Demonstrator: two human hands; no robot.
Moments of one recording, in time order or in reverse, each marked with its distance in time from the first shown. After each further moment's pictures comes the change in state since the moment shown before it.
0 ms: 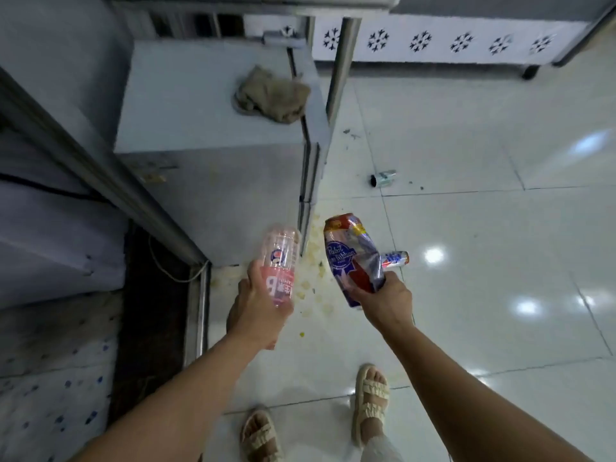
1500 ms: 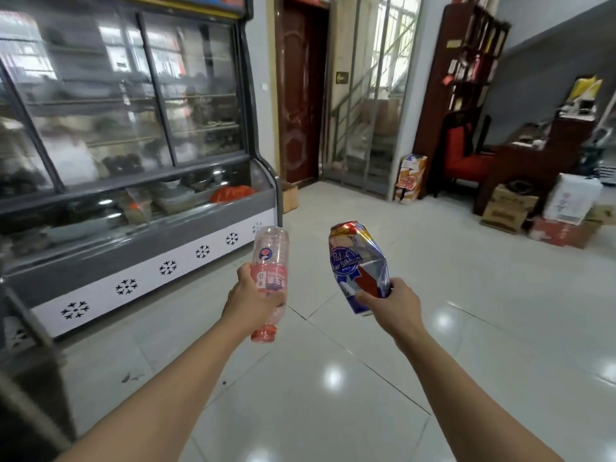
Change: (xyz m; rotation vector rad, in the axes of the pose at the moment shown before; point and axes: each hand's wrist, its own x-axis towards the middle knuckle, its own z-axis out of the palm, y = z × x) left_hand -0.147 0.696 0.194 -0.068 -0.248 0.725; right_hand 0.029 0.151 -0.686 0.512 0.754 0.024
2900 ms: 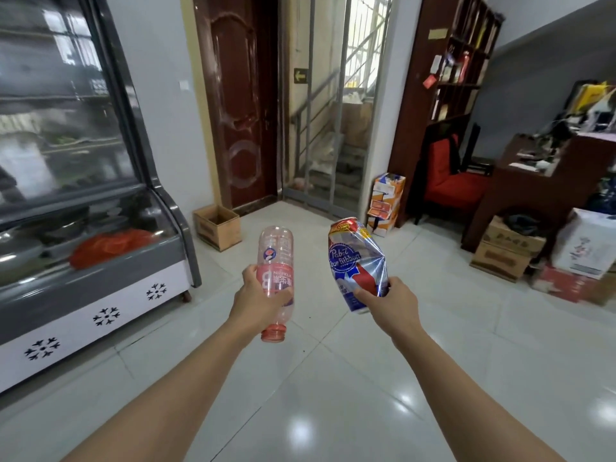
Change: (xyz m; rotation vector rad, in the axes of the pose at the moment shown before) left_hand 0.655 0.328 0.485 -0.100 -0.063 -0.002; right_hand 0.841 0.057 -0.135 0.001 0.020 0.004
